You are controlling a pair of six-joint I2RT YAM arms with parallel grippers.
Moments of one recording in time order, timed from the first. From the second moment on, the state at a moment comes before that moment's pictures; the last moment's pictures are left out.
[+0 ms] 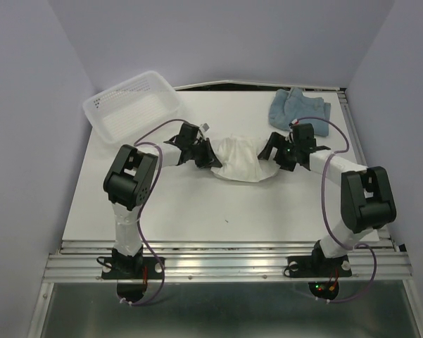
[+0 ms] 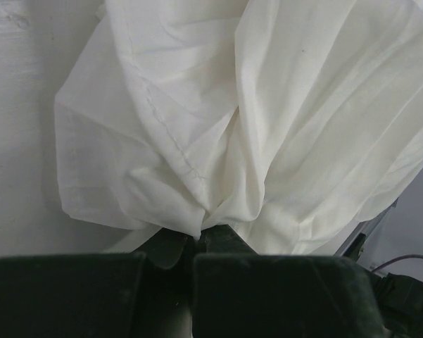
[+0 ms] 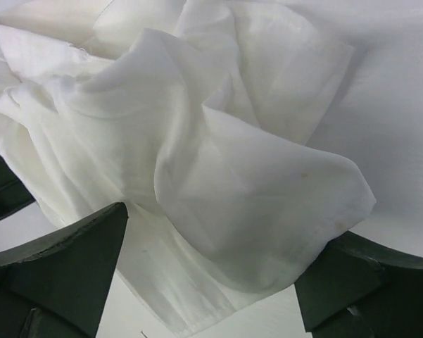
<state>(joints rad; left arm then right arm) -0.45 2.00 1.18 -0.01 0.50 -0.69 0.17 1.63 0.95 -0.17 -0.30 0.57</state>
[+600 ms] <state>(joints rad) -0.45 2.03 1.24 -0.03 0.51 -0.67 0.16 1.81 0.92 0.08 -0.47 0.66</state>
